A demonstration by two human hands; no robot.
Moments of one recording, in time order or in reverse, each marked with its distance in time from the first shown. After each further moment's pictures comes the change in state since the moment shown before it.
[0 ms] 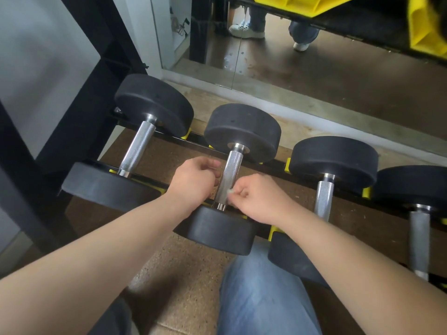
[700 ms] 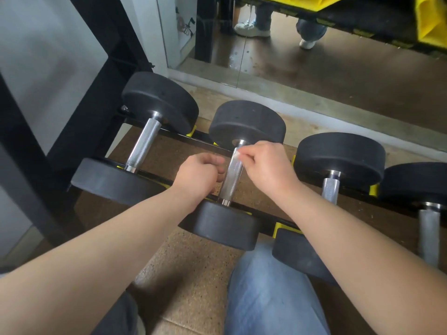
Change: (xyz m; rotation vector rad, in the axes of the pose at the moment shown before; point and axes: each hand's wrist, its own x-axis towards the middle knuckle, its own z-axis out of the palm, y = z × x) left_hand -0.004 0.005 -0.001 -0.028 0.005 -0.038; right_hand 0.039 0.007 -0.009 -0.139 0.435 -0.314
